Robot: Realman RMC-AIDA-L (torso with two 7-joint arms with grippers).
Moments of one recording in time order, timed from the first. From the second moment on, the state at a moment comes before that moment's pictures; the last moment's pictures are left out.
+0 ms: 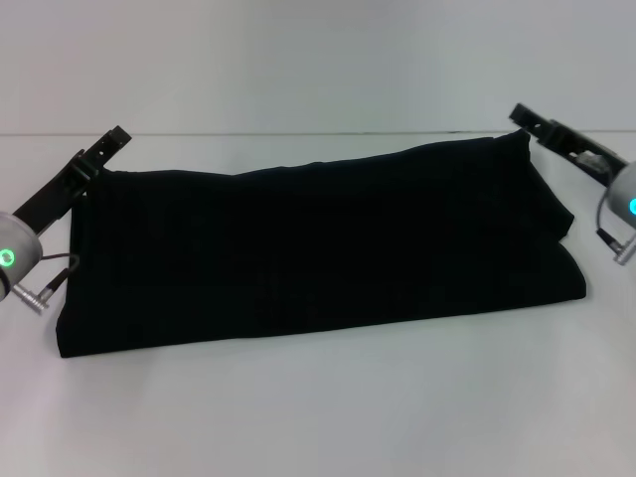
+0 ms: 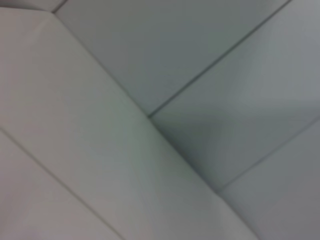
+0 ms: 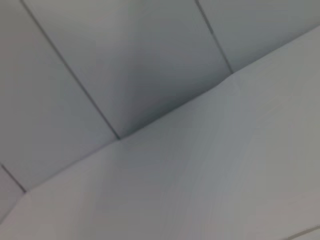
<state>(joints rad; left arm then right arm) -0.60 -2.14 0.23 0.38 1.65 0.94 -1.66 0.79 2.09 -0.34 -0.21 -1.50 -0.67 1.30</state>
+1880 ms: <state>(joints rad) -0.25 -2.00 0.51 0.54 1.92 1.34 -2.50 0.54 2.10 -0.83 -0.28 -1.74 -1.28 0.87</state>
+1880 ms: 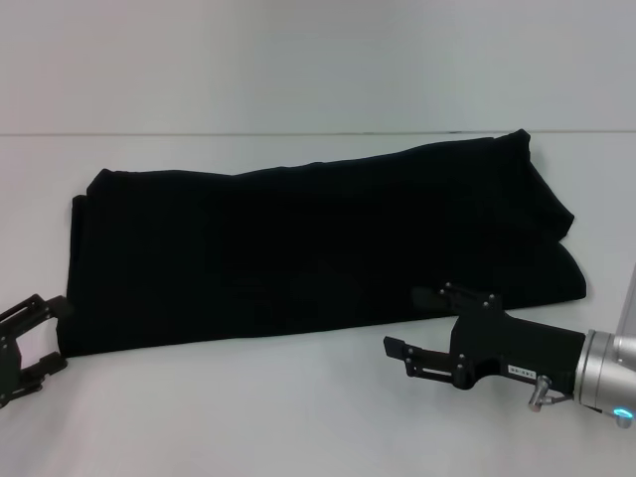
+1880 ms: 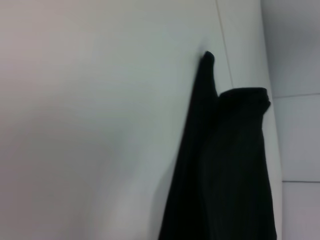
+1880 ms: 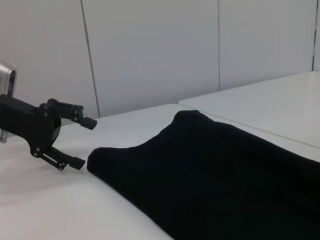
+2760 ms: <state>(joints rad) -0.27 -2.00 0.51 0.54 1.94 1.29 -2.54 0.54 2.10 -0.83 -0.27 -1.73 -1.27 0.87</state>
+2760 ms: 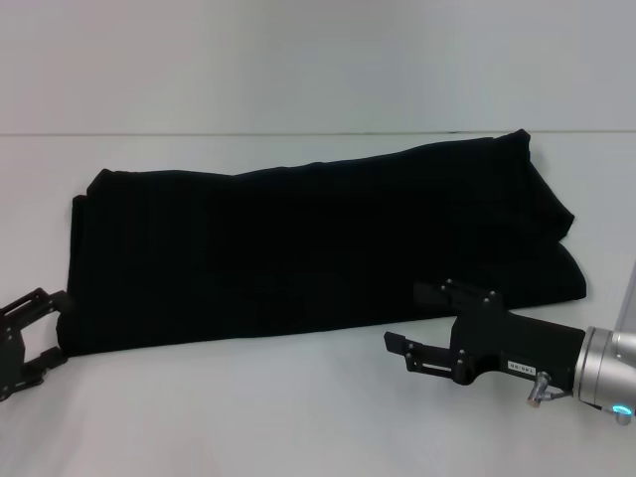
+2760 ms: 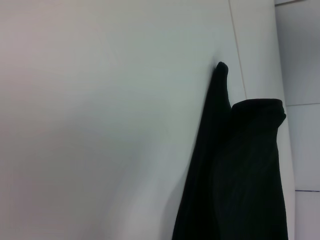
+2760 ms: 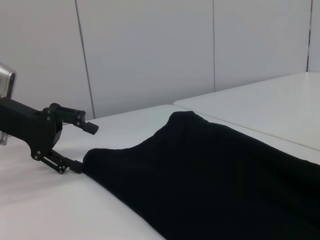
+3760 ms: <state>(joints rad) -0.38 -1.99 0.54 0.52 2.00 1.25 -2.49 0.55 2.10 -0.83 -0.26 -1.72 -1.28 0.87</state>
